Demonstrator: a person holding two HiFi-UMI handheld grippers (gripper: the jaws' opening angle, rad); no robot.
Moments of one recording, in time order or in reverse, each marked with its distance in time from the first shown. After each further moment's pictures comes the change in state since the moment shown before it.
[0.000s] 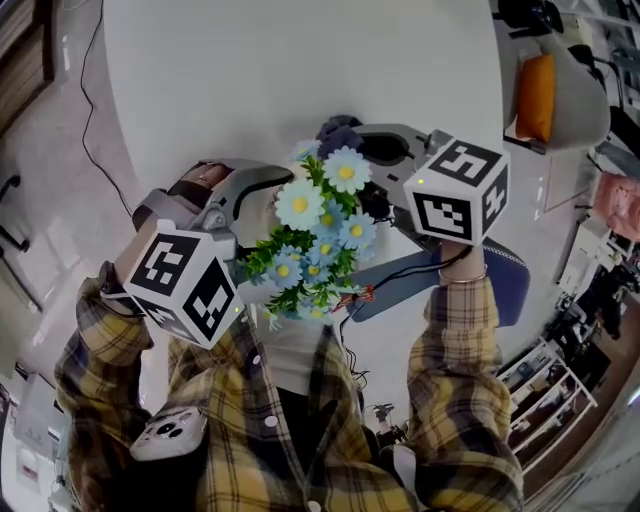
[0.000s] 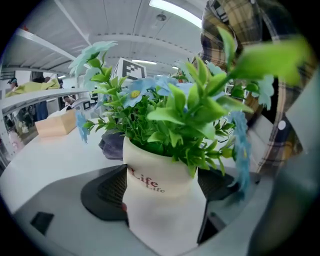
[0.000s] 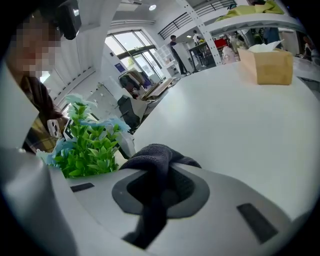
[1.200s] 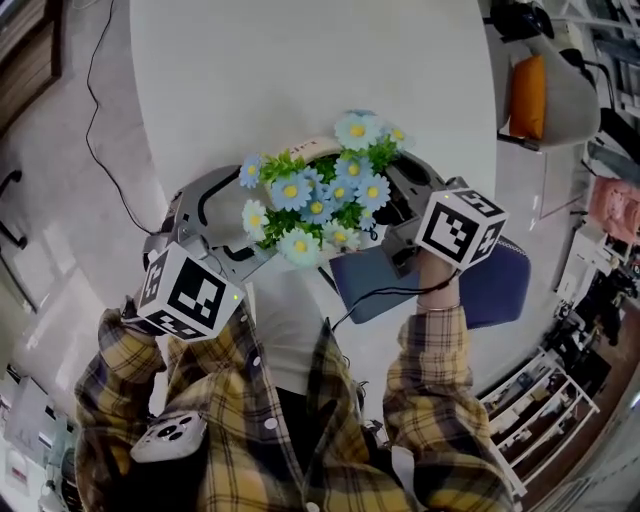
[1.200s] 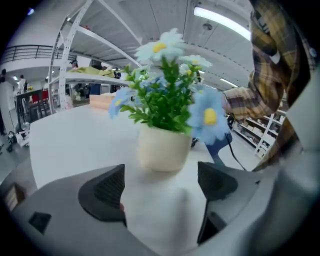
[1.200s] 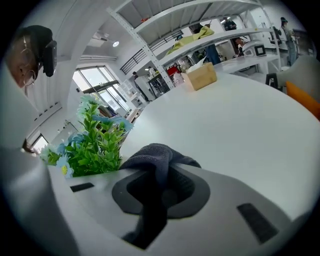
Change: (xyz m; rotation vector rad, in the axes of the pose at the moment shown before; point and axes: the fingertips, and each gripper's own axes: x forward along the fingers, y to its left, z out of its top) left arm -0.017 -0.033 -0.034 -0.435 -0.084 0.371; right arm -0.048 -0.004 -0.051 0.364 -0.351 -0.291
